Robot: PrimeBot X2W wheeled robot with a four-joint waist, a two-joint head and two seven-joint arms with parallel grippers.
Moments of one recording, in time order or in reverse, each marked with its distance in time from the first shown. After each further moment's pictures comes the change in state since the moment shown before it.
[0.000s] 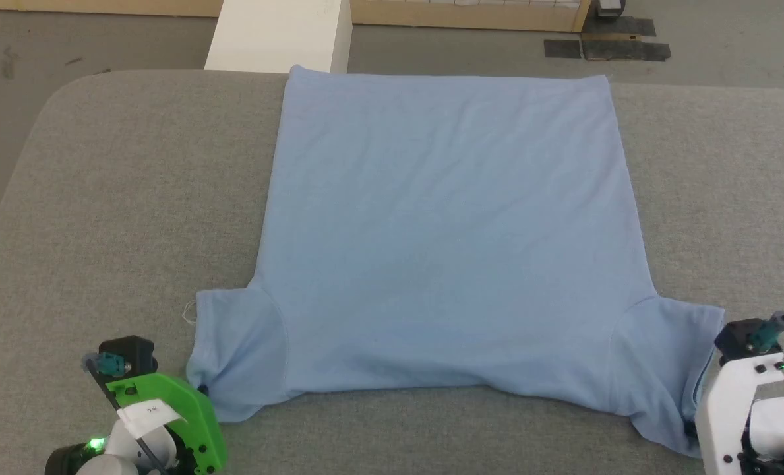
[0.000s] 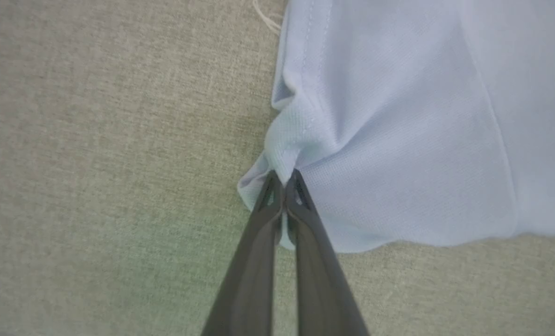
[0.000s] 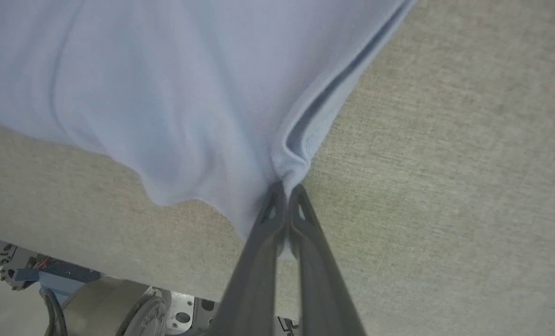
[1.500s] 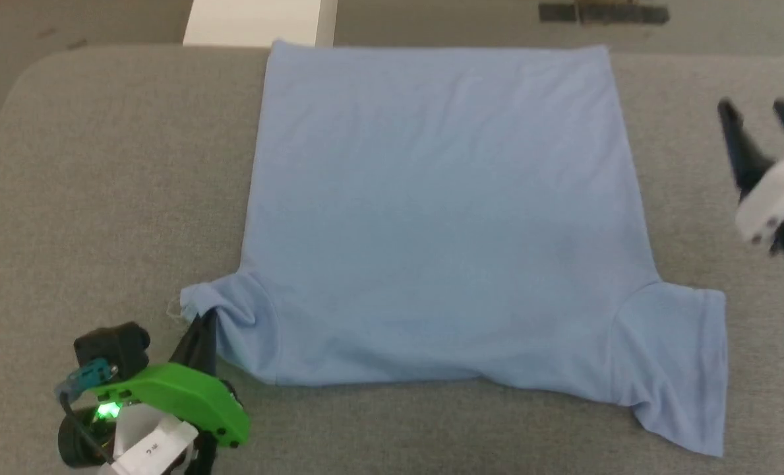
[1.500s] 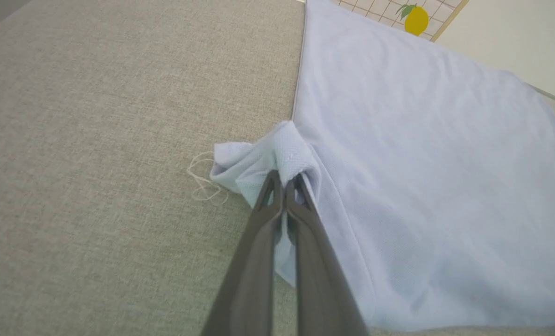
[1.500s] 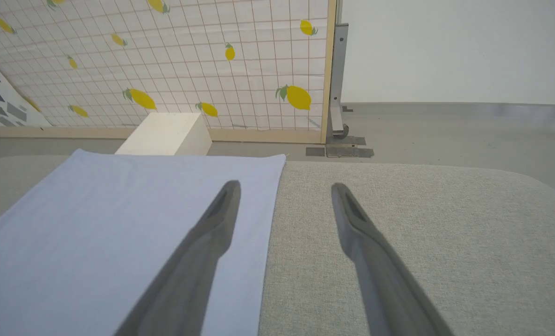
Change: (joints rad) left arm 0.040 -0.079 0.026 -0.203 0.043 -0.008 -0.339; right arm -0.535 0.046 -0.076 0.251 -0.040 0.000 -0.744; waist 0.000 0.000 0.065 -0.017
